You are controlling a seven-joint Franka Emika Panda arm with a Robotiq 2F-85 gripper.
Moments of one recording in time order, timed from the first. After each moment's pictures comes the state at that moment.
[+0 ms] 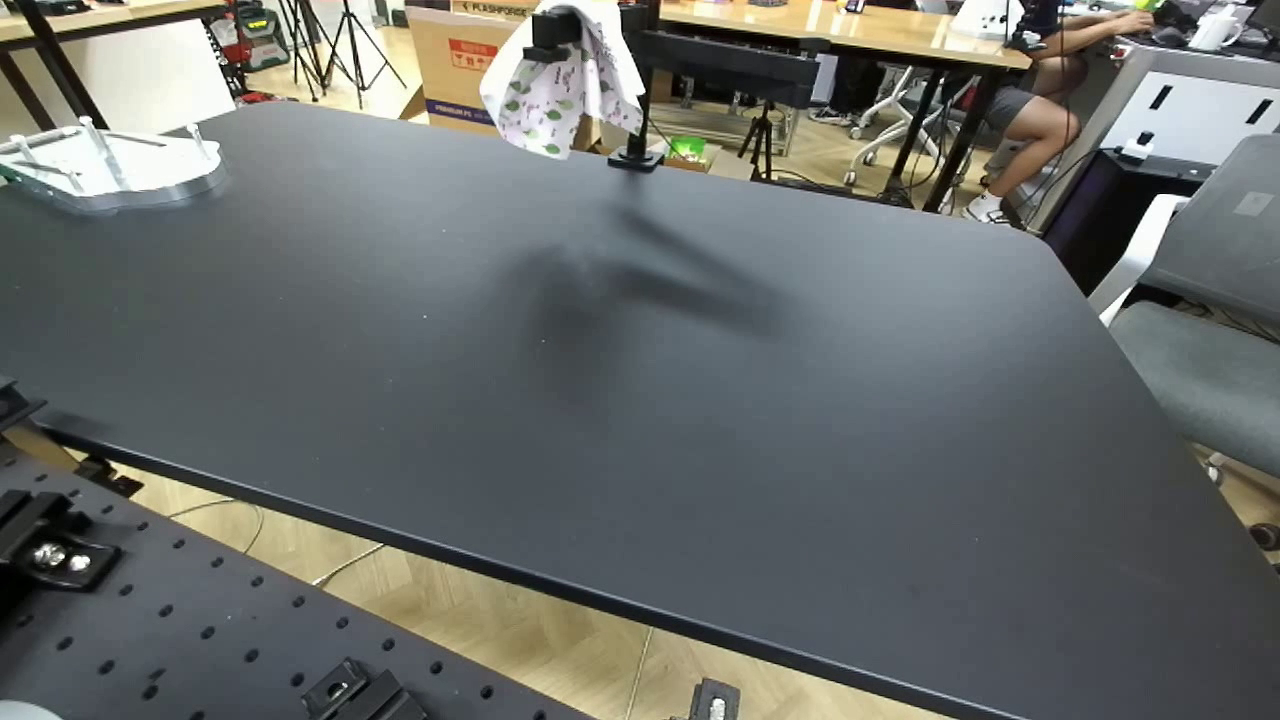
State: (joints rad) arm 0.01 0.07 0.02 -2.08 -0.08 2.29 0.00
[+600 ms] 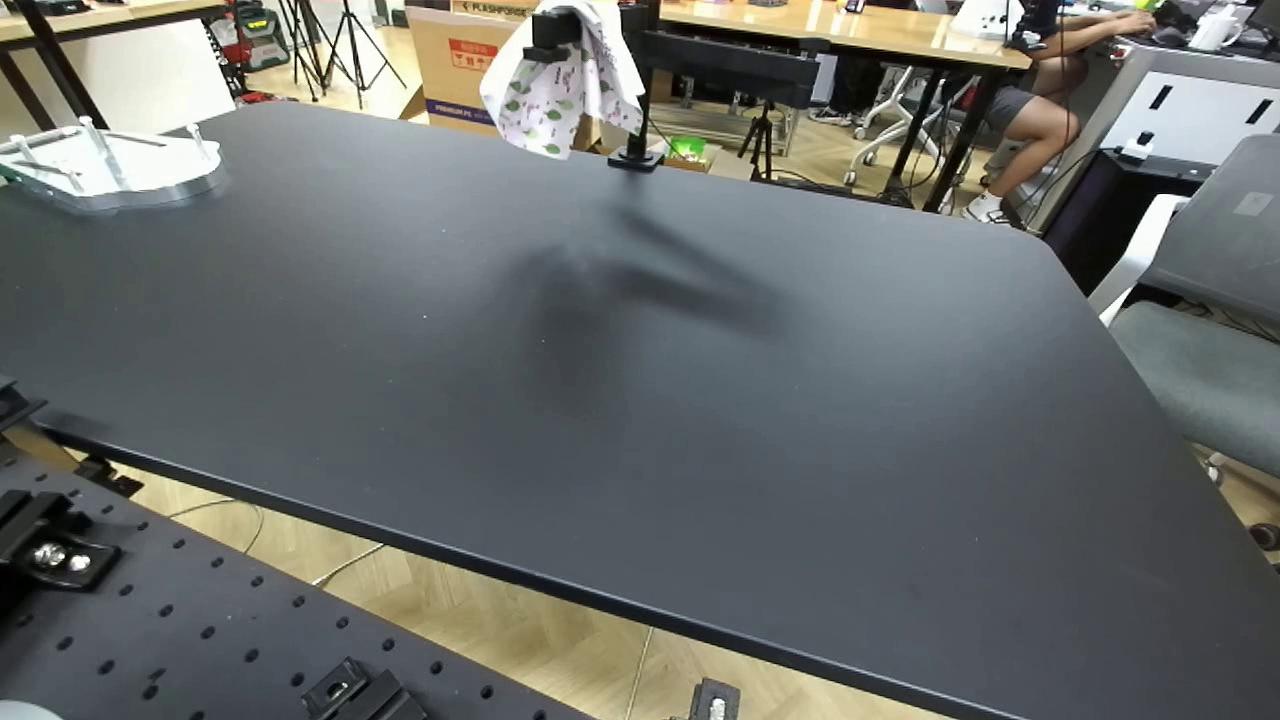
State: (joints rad) arm 0.03 0.25 0.02 -1.93 -0.10 2.40 0.16
